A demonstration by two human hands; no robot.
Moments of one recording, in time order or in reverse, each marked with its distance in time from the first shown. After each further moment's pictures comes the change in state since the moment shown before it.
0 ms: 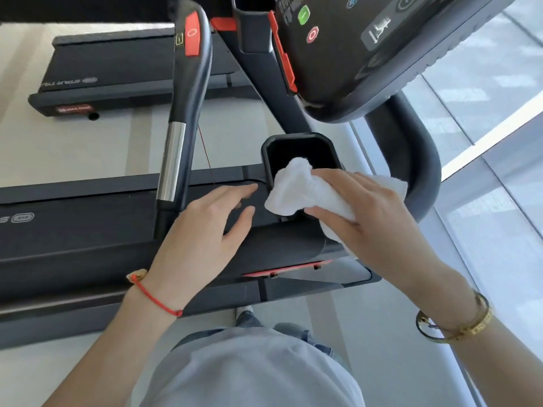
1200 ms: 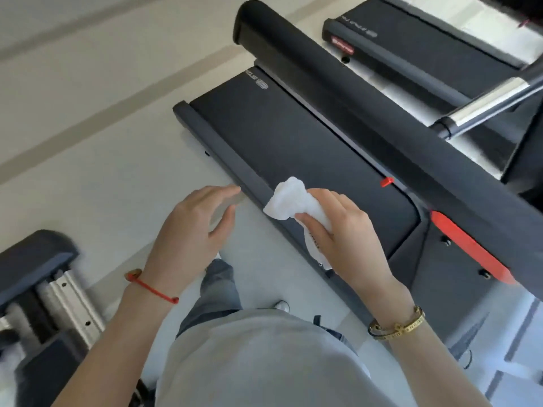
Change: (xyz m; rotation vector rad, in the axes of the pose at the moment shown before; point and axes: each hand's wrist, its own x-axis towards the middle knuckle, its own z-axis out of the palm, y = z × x) left_hand -0.393 0.012 -0.014 0.176 0.620 -0.797; right_hand -0.134 -0.179 0.145 0.263 -0.518 -0.625
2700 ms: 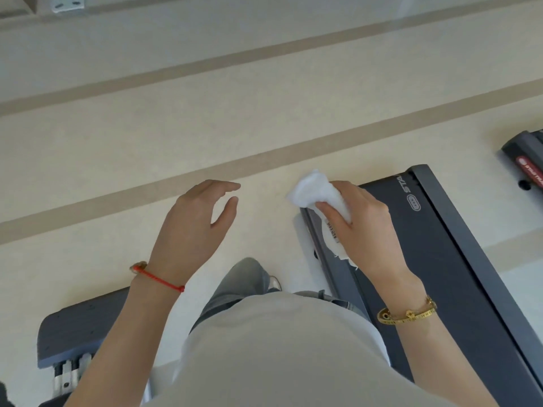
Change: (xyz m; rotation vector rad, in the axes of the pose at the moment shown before) left_hand 0.452 -0.509 -0.353 0.139 0.318 -0.410; right_hand 0.741 -0.277 0.329 0.181 -0.172 -0.292
